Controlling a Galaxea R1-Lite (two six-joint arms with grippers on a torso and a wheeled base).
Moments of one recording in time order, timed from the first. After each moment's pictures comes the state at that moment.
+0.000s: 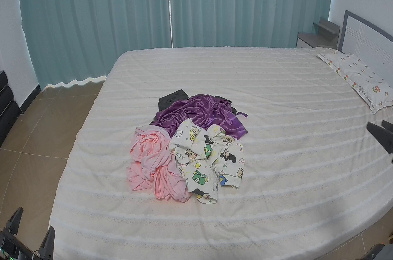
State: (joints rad) left arm 0.00 0.02 -0.02 0.01 -0.06 0.01; right arm 0.21 0.94 -0.56 -0.22 0.08 0.24
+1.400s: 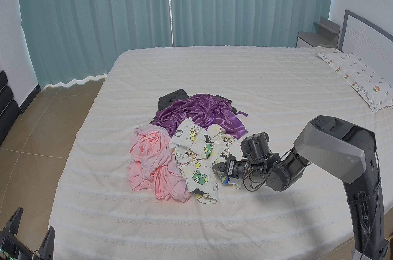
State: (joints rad) left arm 0.00 0.02 -0.02 0.01 -0.06 0.01; right arm 0.51 2.51 -1.19 -0.63 0.02 0.59
